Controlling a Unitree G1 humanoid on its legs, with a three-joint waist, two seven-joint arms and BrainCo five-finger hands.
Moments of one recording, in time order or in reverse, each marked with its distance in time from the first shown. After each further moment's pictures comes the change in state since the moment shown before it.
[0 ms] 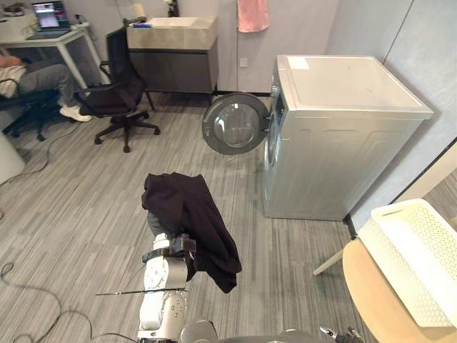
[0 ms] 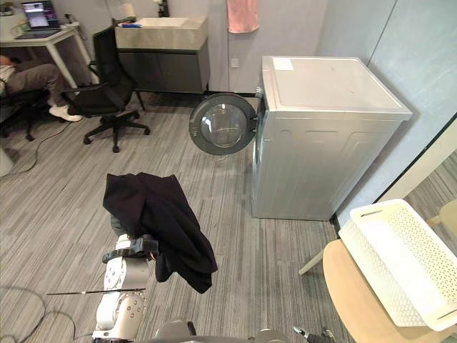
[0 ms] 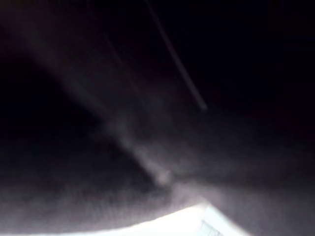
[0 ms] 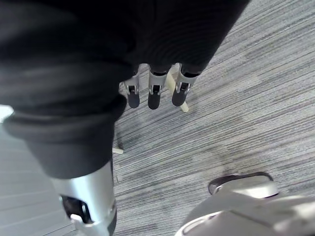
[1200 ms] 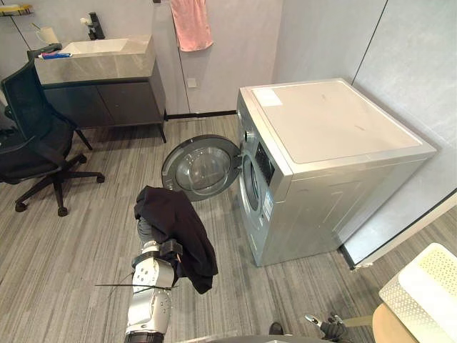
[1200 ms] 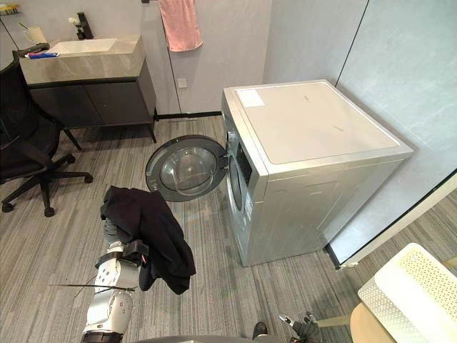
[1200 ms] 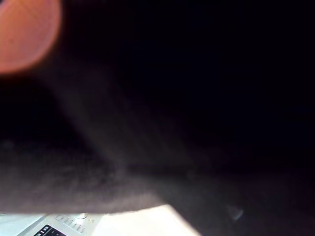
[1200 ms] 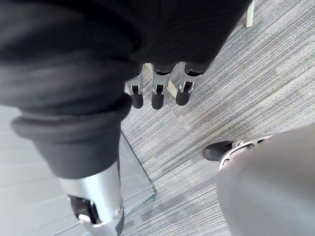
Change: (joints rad) left arm -0.014 0.076 0.099 0.234 0.041 -0.003 0.029; right arm 0.022 0.017 0.088 -0.039 0.084 -0.074 0.016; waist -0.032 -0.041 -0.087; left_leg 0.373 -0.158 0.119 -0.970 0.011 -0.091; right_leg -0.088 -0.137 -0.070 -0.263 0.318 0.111
